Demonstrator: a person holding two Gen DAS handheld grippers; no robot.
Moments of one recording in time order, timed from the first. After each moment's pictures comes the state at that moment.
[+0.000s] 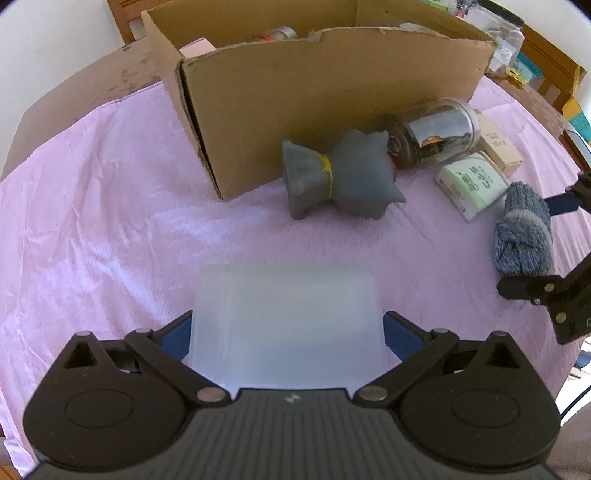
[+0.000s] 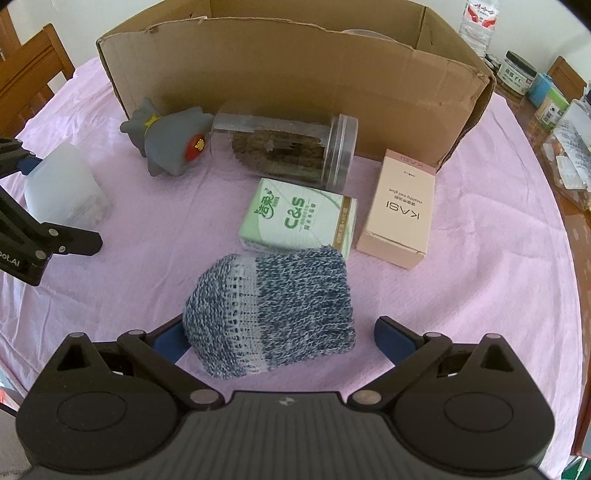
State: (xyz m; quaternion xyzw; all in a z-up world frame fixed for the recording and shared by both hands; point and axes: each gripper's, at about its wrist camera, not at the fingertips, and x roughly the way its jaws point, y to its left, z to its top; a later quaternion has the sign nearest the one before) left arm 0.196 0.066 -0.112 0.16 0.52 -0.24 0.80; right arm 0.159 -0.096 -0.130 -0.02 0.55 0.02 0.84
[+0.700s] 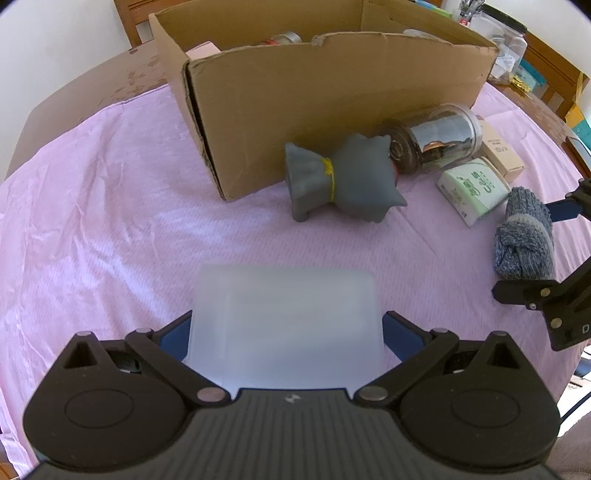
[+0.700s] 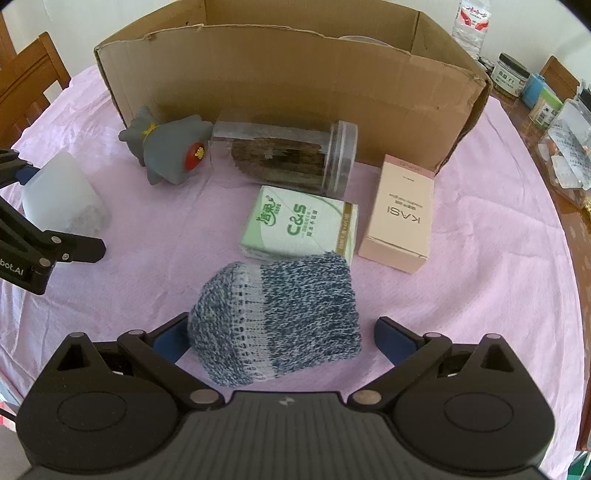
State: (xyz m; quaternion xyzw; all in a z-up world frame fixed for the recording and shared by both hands) left arm 0.186 0.067 -0.113 0.15 0.51 -0.24 0.81; right arm 0.159 -0.093 -0.134 -0.01 0.53 0.02 0.85
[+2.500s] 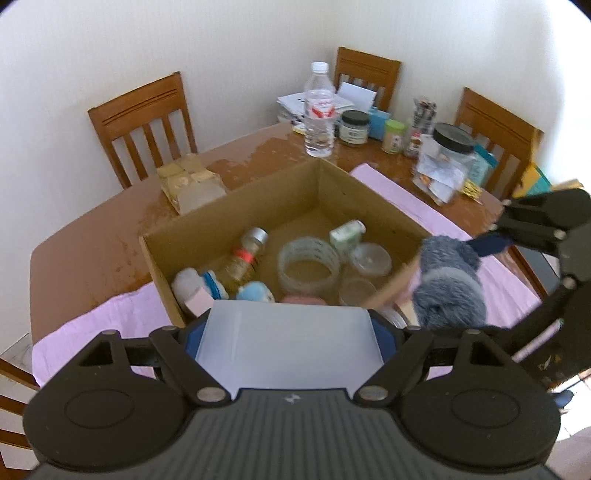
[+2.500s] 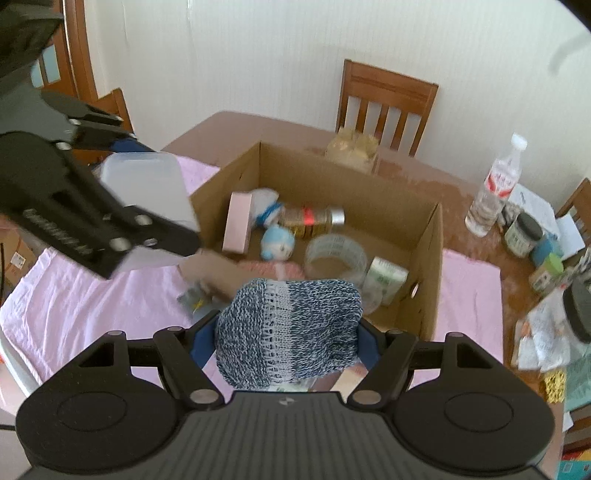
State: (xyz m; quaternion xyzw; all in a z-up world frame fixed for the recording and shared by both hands) left arm 0.254 0.009 0.053 0.15 0.40 -0.30 0.85; right arm 0.205 -0.114 0.027 -0.08 0.43 0.12 0.89
